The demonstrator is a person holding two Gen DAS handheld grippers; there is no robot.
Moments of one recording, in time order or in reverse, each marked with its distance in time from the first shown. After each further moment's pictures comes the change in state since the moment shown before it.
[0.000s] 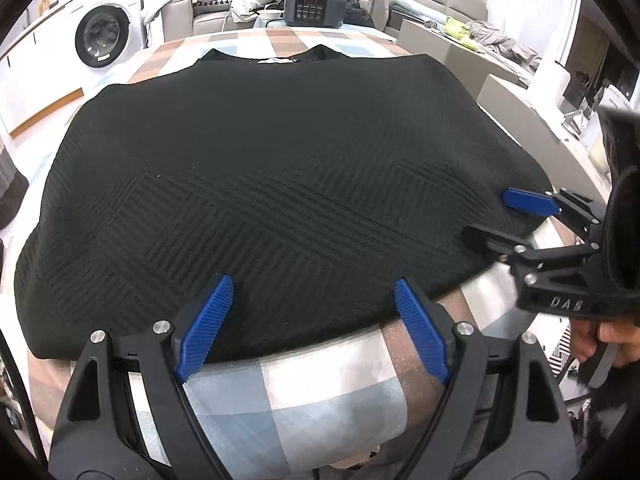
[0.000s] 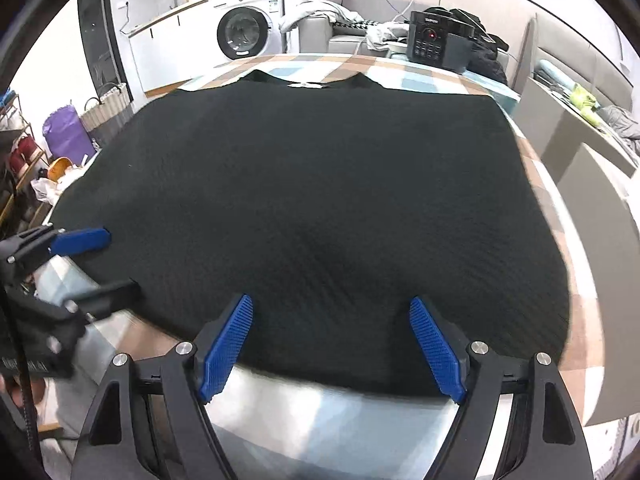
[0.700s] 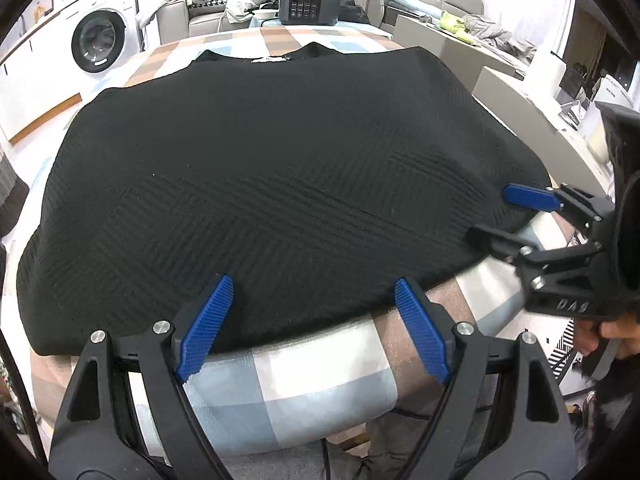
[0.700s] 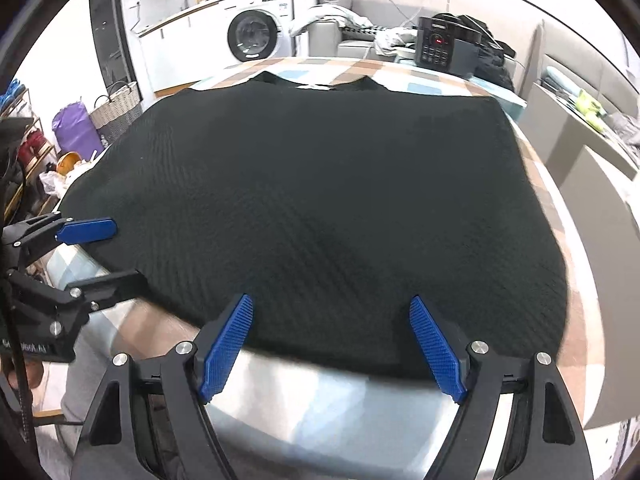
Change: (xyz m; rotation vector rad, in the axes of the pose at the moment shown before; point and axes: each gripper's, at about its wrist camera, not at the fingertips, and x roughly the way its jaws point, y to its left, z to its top) left arm -0.004 -0.011 -0.003 0.032 0.010 0.014; right arm -0.010 -0.003 -0.015 -0.019 -0.022 0.028
